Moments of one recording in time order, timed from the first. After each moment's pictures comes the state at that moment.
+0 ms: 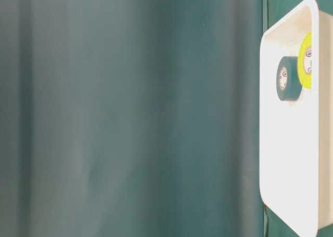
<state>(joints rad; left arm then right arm) -0.02 -1.37 1.52 -0.03 0.04 -0.01 0.24 -0.10 1.07 -0.31 -0.05 0.29</state>
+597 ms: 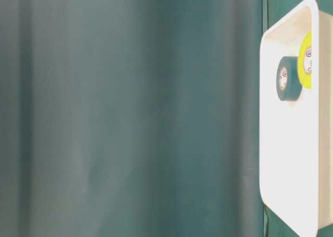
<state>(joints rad) -0.02 -1.37 1.52 -0.03 0.04 -0.01 0.24 -0.10 1.06 -0.31 -0.02 0.30</state>
